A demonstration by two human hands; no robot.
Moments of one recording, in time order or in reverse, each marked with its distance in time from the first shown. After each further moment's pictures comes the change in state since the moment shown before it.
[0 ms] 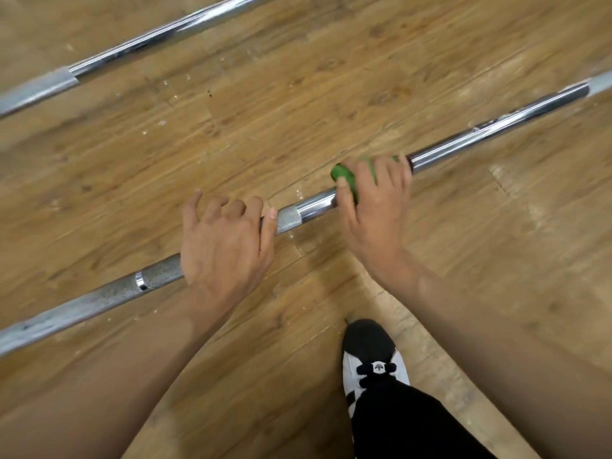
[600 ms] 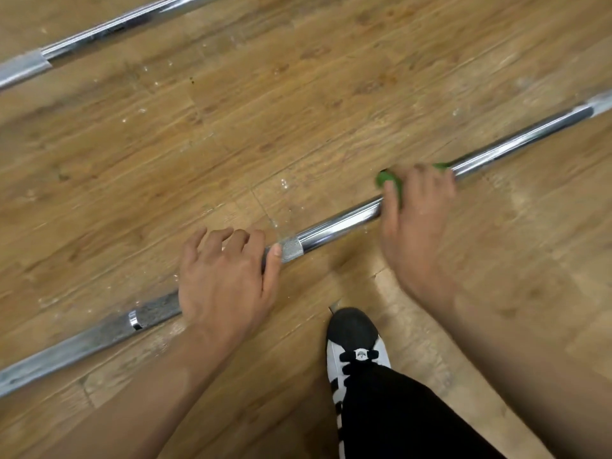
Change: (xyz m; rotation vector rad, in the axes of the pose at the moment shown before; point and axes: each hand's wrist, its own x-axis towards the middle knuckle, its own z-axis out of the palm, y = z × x) left_hand -0.058 0.028 0.008 -0.042 0.057 0.024; right_hand -0.030 0.056 -0.039 -0.028 0.012 0.068
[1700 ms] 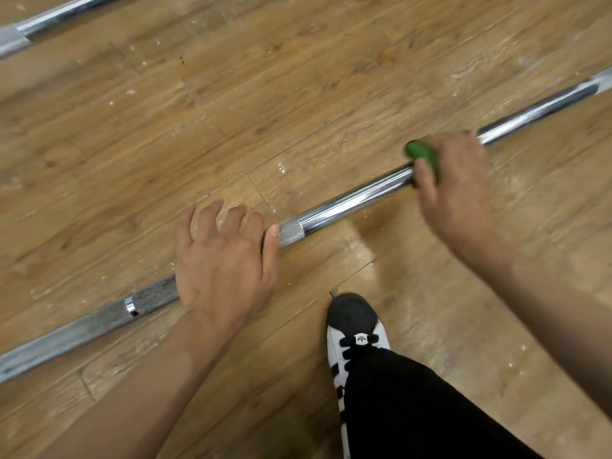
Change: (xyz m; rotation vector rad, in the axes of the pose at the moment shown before) left_hand -0.002 0.000 0.009 -0.033 0.096 -0.009; right_hand 0.021 0.057 -0.026 0.003 -0.103 -0.170
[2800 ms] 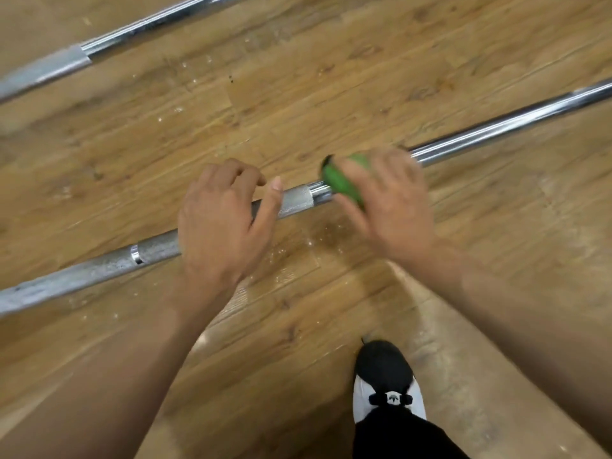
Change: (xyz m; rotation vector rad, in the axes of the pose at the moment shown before) left_hand 0.097 -0.055 0.001 -0.228 0.073 -0.085; right_hand 0.066 -0.095 0.077 0.031 -0.023 -0.408
